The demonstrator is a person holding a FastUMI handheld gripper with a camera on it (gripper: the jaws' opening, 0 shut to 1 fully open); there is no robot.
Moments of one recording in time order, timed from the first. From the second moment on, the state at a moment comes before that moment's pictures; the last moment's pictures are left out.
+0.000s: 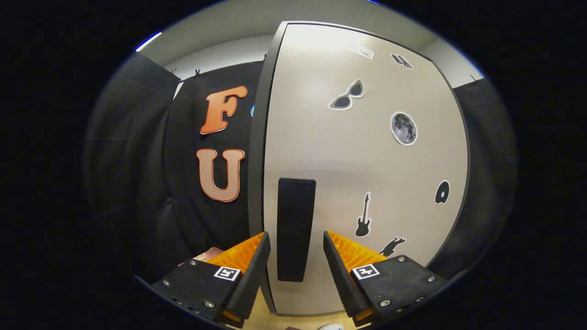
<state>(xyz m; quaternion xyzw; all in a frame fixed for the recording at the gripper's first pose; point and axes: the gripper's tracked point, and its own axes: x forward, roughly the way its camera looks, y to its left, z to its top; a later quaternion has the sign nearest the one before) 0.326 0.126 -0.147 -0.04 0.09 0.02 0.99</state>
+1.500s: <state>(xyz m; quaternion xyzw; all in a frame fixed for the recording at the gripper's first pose) 0.218 0.082 -0.134 -0.02 0.11 -0.03 0.99</state>
